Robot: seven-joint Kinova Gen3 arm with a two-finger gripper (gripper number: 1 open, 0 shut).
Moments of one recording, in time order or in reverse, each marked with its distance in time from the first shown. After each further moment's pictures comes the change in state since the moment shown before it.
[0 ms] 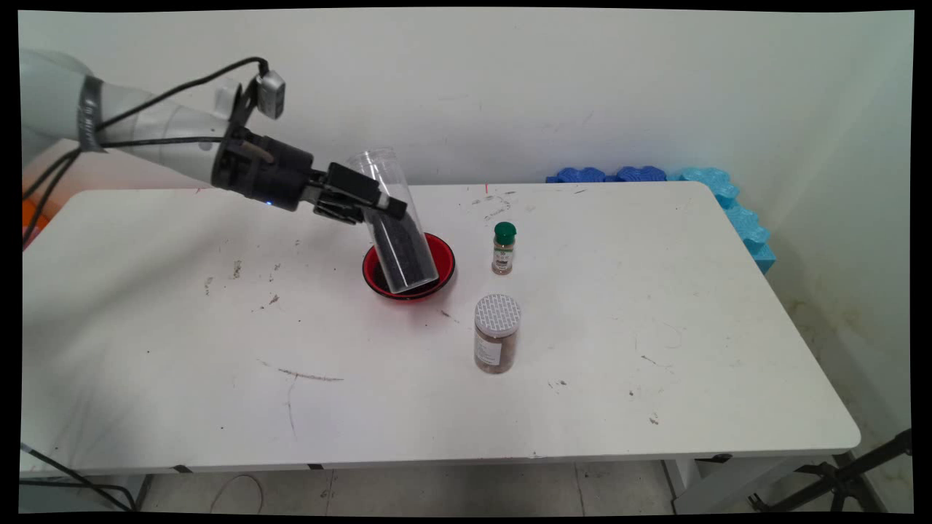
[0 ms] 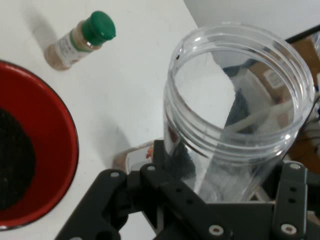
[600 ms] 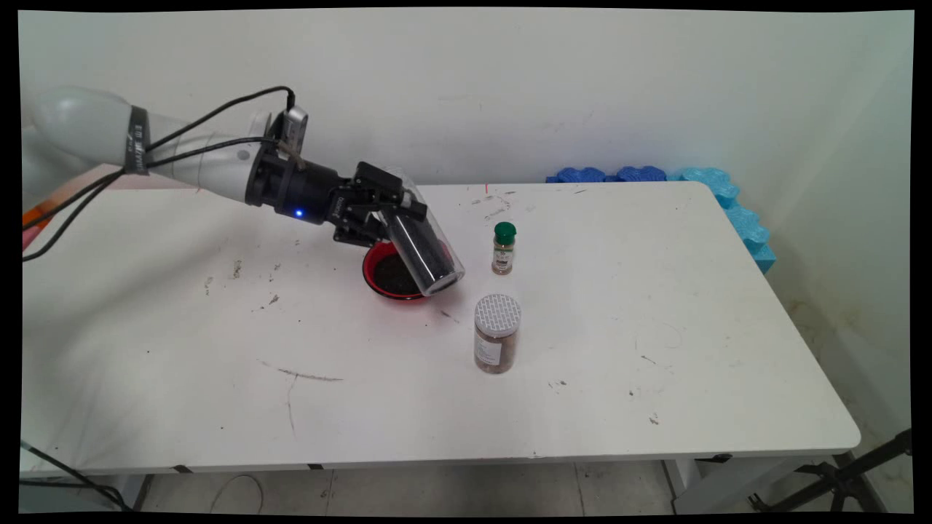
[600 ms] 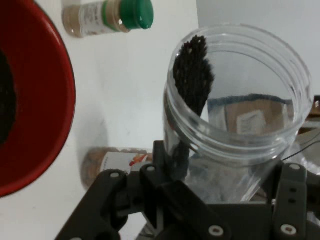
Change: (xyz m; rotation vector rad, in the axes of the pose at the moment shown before) arm -0.003 -0.031 0.034 -0.040 0.023 -0.416
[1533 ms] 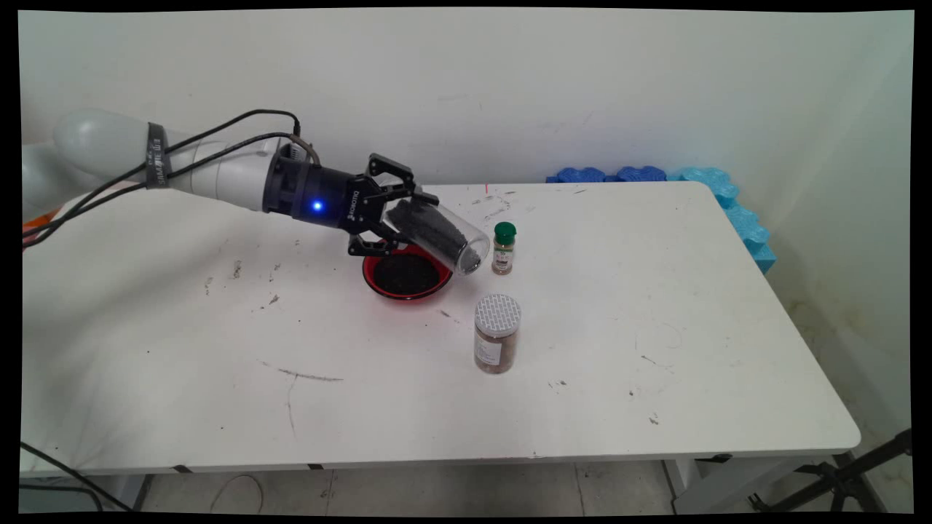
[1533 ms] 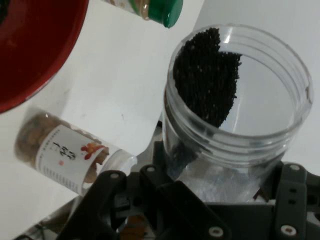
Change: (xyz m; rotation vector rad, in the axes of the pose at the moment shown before) arm -0.003 -0.012 0.018 -0.072 0.033 -0.519
